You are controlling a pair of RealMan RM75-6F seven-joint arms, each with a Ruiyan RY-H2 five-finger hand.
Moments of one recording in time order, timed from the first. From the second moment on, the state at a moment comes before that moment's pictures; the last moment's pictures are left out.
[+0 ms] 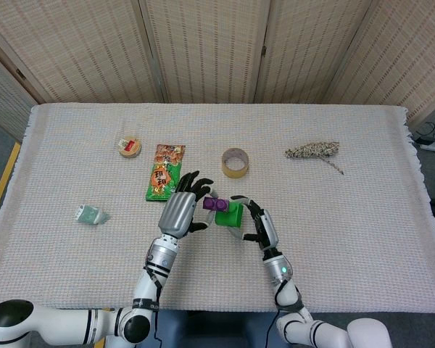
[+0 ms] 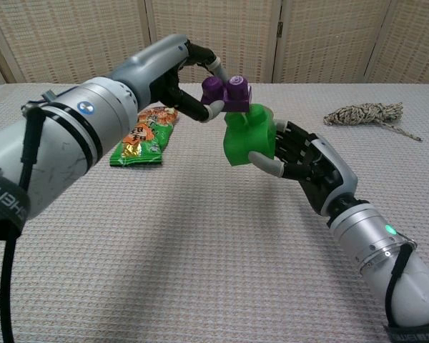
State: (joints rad) left arm -0.81 -1.85 -0.39 -1.69 0.98 1.27 0.45; right arm 0.55 -2.16 0.22 -0.79 -1.46 1.26 1.29
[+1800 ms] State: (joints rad) left arm -0.66 -1.73 -0.19 -1.44 1.06 1.03 0.20; right arm 0.48 -1.50 0.05 -1.31 -1.46 1.08 0.17
